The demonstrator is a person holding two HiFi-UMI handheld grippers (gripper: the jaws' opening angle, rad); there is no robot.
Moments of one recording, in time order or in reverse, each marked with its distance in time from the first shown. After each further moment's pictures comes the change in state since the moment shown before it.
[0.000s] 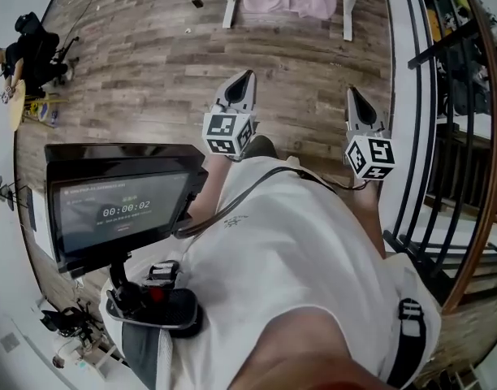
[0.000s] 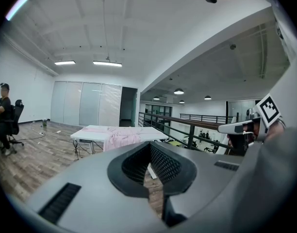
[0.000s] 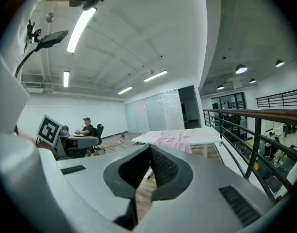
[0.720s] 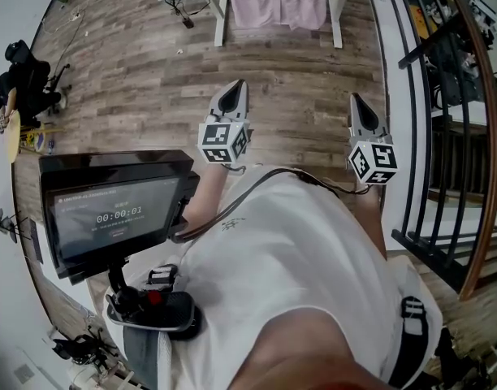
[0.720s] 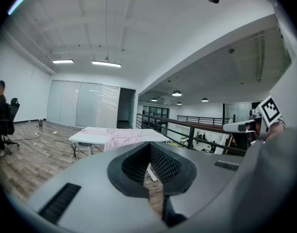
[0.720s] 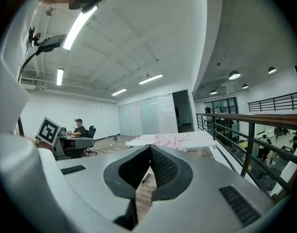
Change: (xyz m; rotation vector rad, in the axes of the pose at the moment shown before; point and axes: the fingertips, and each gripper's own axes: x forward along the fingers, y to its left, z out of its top) left arm 0.009 0.005 0.004 0.034 -0.022 -0.029; right arm -0.017 -0.022 -0.002 0.018 -0.065 -0.078
